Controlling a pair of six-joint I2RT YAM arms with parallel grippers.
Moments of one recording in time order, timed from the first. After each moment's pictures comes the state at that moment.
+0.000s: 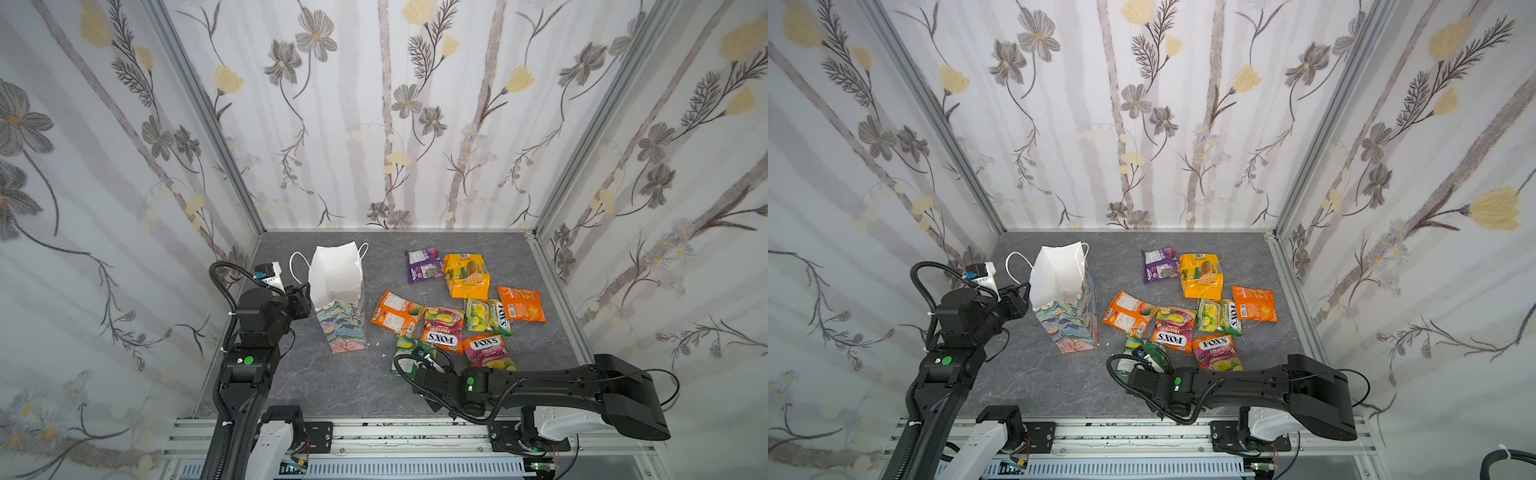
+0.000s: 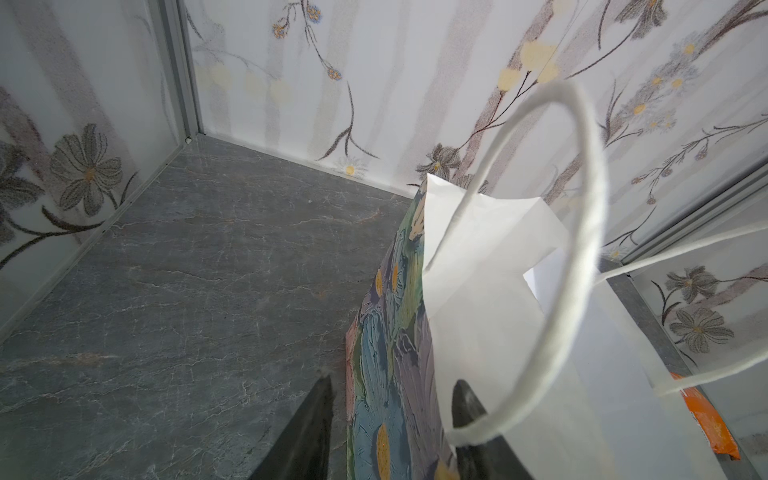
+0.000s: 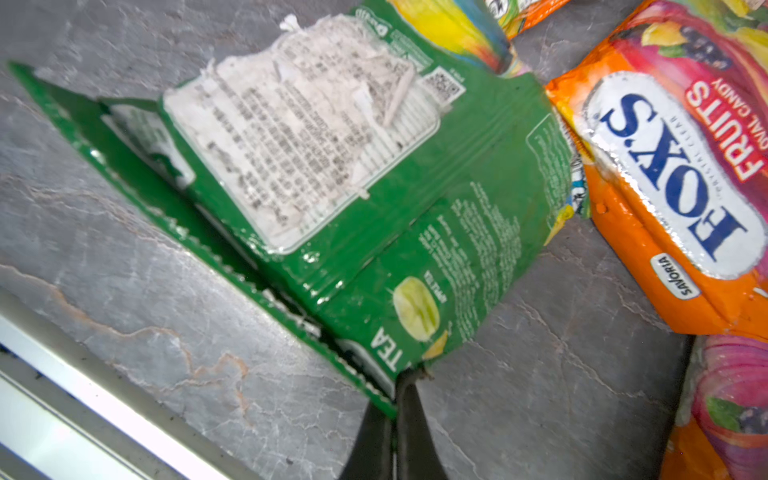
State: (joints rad) left arm -0.02 0.70 0.76 -0.39 0.14 -0.34; right arm 1.35 1.32 0.67 -0.51 0.37 0.61
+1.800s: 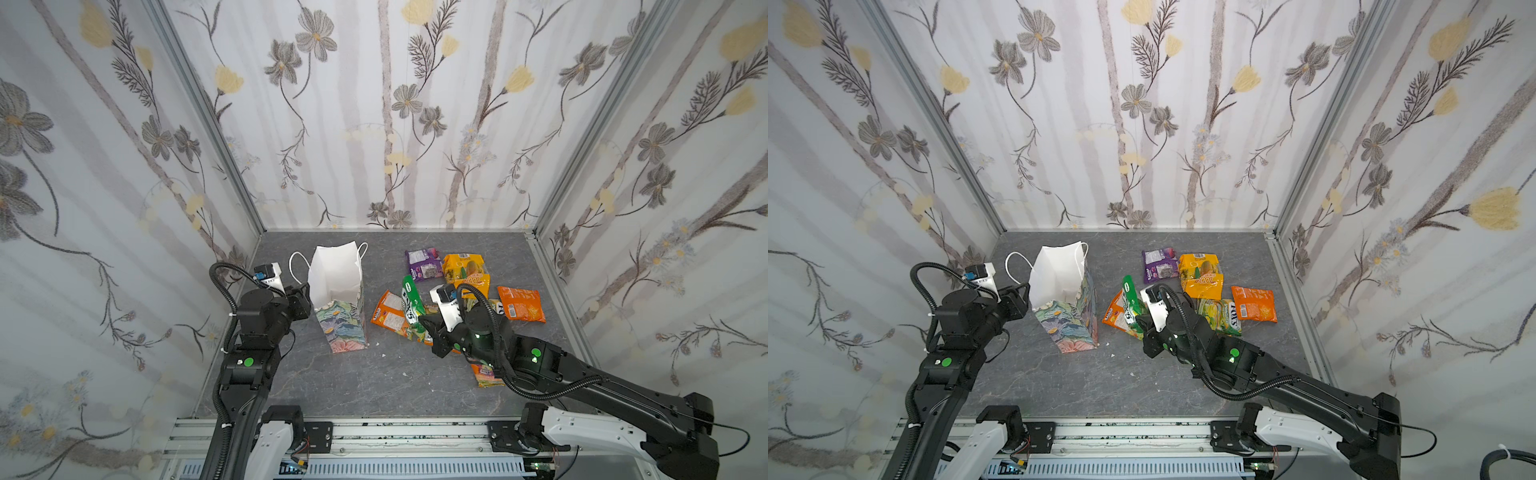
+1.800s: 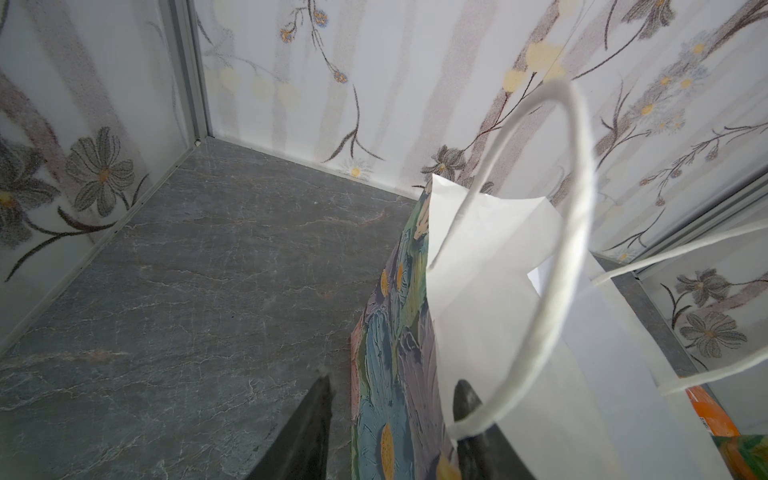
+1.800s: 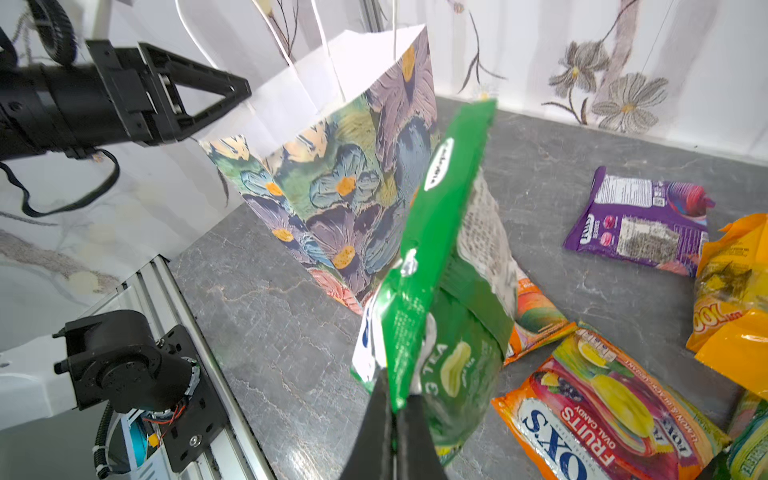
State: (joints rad) left arm -0.04 0.69 0.75 -0.40 0.12 -0.34; right arm 1.08 0.98 0.90 -0.30 0.19 0.33
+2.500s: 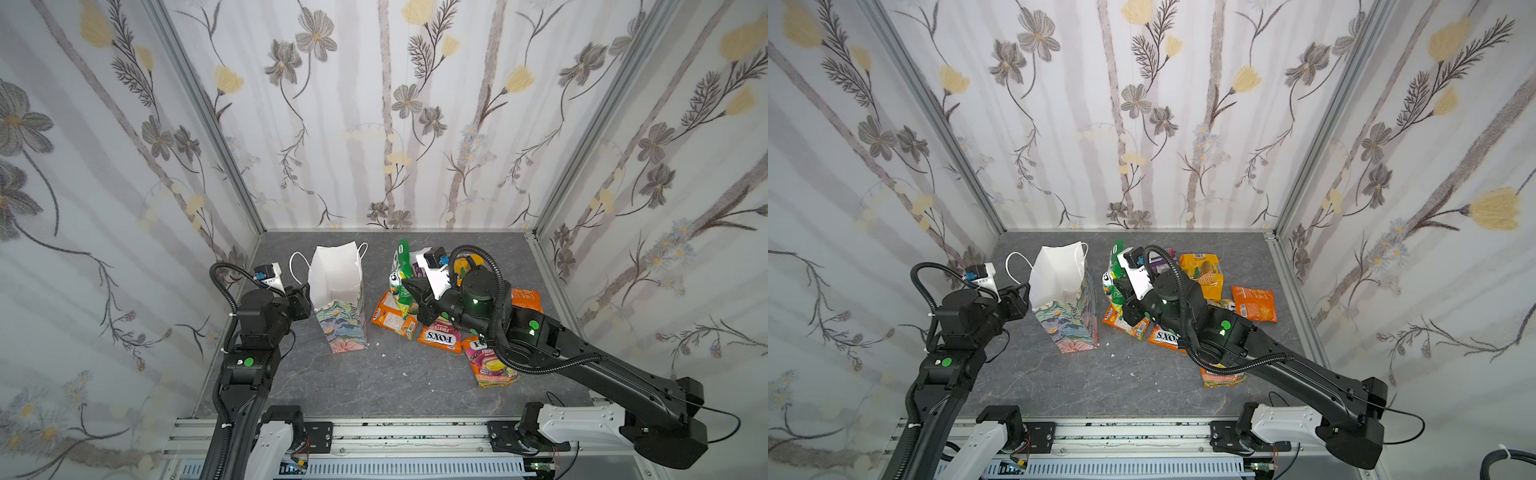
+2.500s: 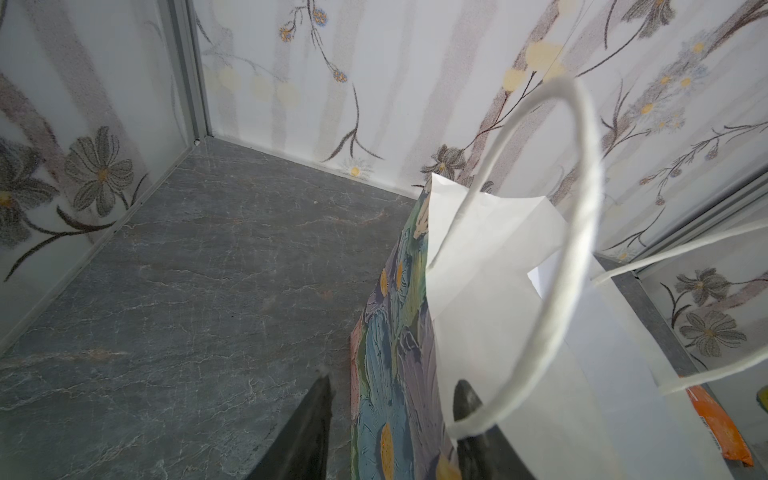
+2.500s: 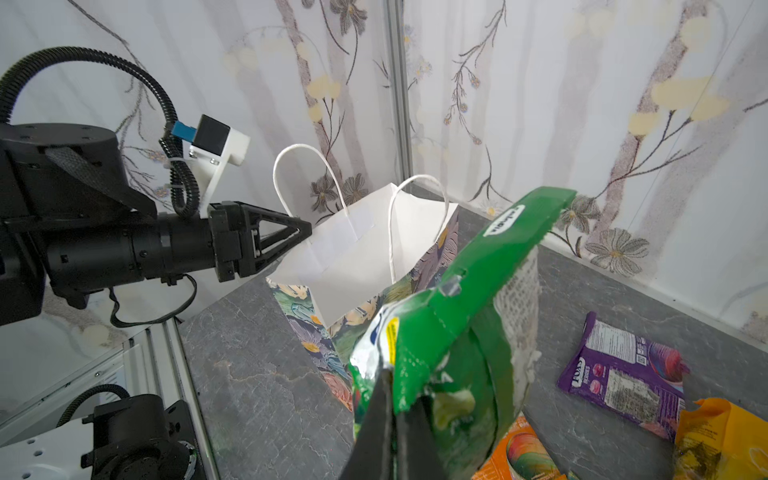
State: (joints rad) left arm -0.04 0.69 0.75 -0.40 0.12 -0.34; right arm 1.06 1.19 1.29 -0.30 0.16 0.15
